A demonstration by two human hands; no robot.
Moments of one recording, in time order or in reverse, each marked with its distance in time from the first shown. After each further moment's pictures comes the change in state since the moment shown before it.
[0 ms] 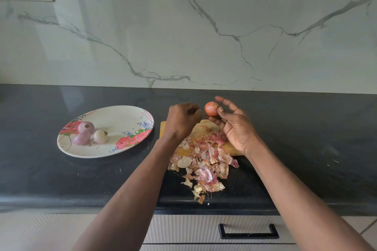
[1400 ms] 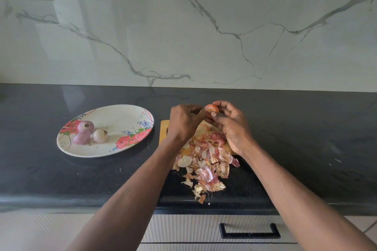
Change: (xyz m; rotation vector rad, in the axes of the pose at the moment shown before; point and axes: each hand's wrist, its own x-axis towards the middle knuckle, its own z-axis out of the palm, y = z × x) left_hand -0.008 0.008 0.008 -0.051 0.050 -0.003; right_hand 0.002 0.017 0.002 -0.297 0.092 -0.099
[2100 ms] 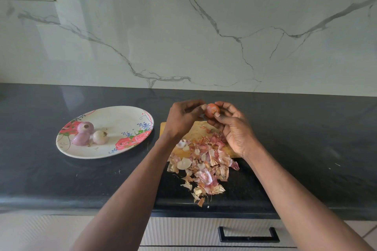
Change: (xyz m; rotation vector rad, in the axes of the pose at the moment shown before) left_hand 0.013 -0.004 -0.008 -0.358 -0.126 -0.113; right_hand -0.001 -0.012 -0.003 0.254 -0.082 0.085
